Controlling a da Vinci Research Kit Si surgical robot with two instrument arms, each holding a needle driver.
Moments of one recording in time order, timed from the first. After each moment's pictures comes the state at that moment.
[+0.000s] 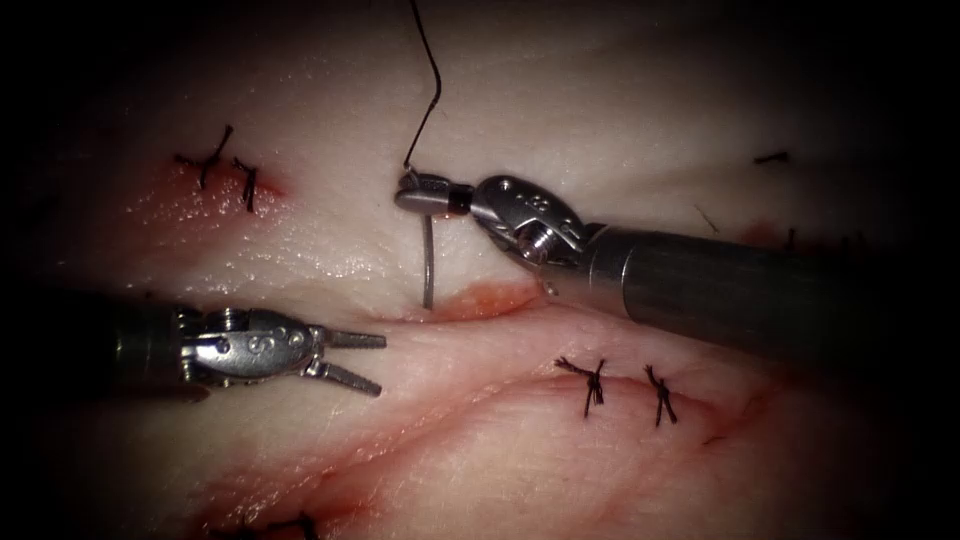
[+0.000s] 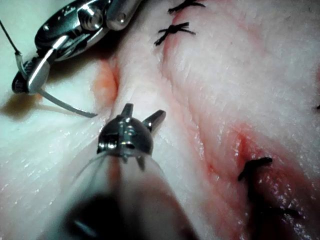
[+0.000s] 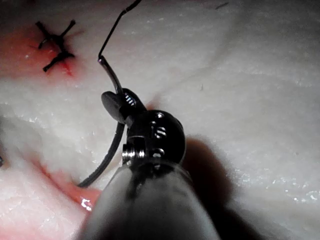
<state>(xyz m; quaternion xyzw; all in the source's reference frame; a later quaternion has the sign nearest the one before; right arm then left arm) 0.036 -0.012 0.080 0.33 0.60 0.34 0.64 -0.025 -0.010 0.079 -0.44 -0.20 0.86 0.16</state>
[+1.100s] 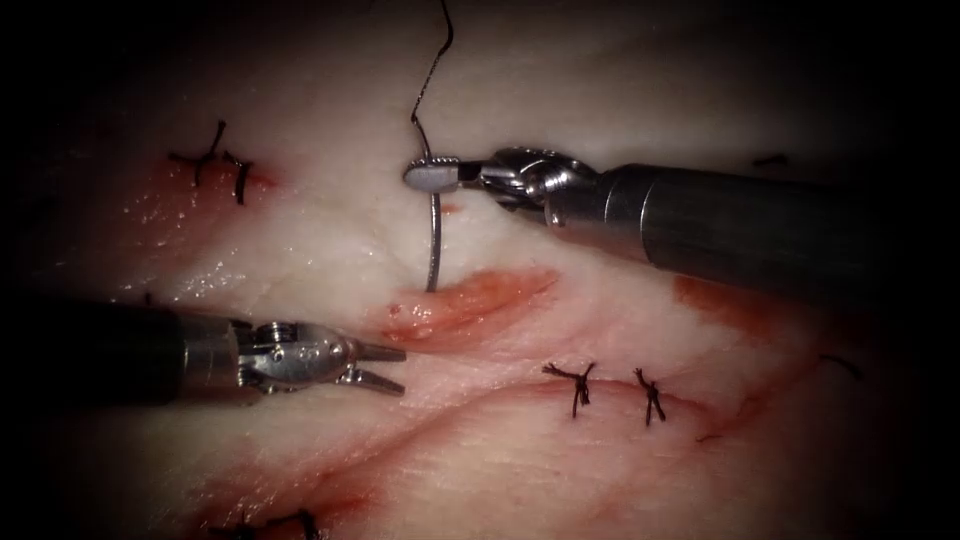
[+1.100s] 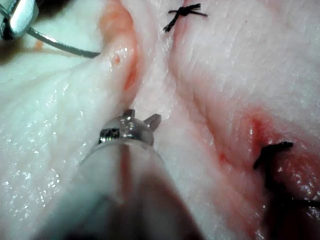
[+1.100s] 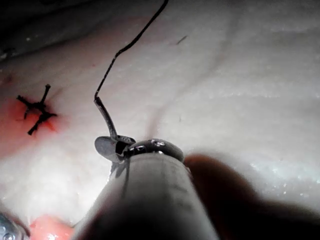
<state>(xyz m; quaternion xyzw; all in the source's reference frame) 0.036 -0.014 0.077 0.53 0.49 0.44 0.54 -0.025 -0.012 0.088 -0.37 -0.20 0.89 0.19</state>
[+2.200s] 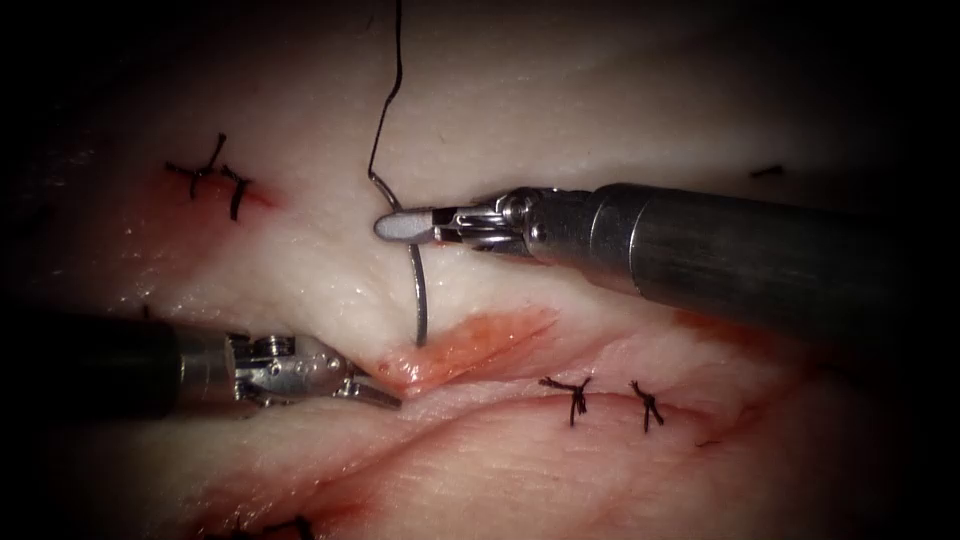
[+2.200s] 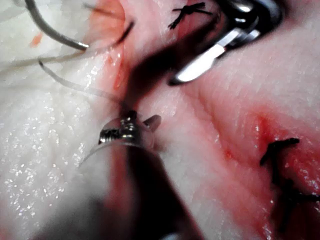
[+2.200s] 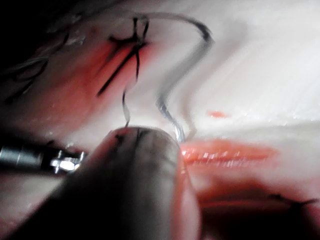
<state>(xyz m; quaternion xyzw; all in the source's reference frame) 0.039 -0.025 0.067 0.69 0.32 0.52 0.38 -0.025 -0.012 0.088 -0.37 -0.20 0.89 0.19</state>
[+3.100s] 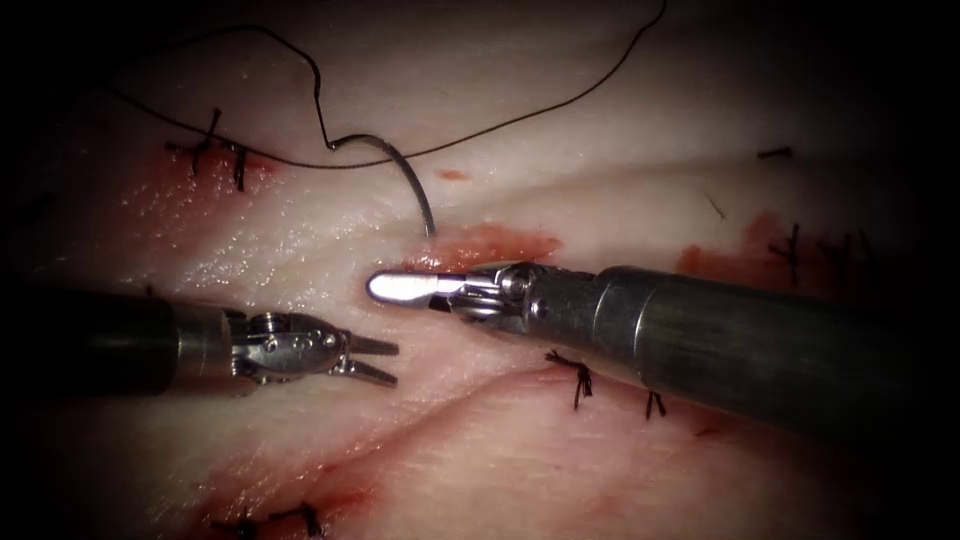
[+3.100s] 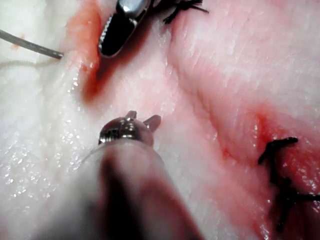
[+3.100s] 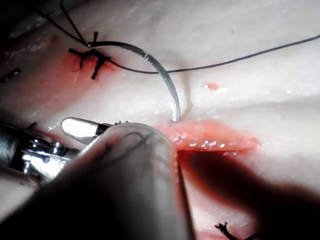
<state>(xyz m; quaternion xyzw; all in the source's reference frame) 0.035 -0.014 0.070 0.45 0.55 0.51 0.49 -0.025 -0.012 0.088 -0.37 -0.20 0.89 0.19</state>
